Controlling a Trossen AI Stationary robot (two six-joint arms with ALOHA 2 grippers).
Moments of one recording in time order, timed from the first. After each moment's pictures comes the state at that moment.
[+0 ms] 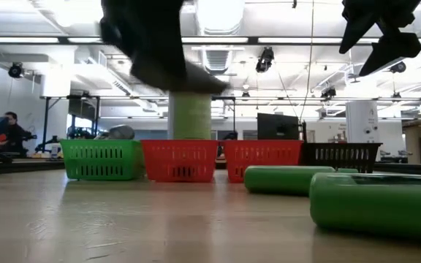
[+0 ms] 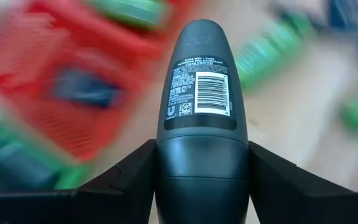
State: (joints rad) left arm -0.45 1.85 1.57 -0.95 -0.45 -0.91; right arm 0.12 0.90 0.94 -1.05 0.31 1.07
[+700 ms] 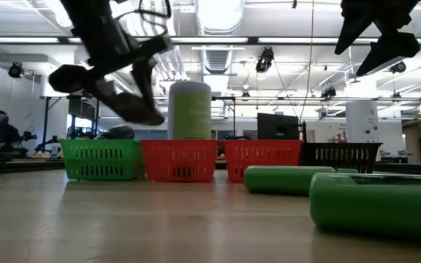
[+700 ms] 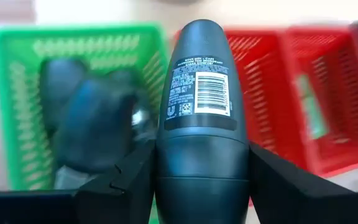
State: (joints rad) left arm -0.21 1.47 1.03 -0.73 -0.49 -1.57; right arm 0.12 0.90 0.94 -1.04 0.37 1.10
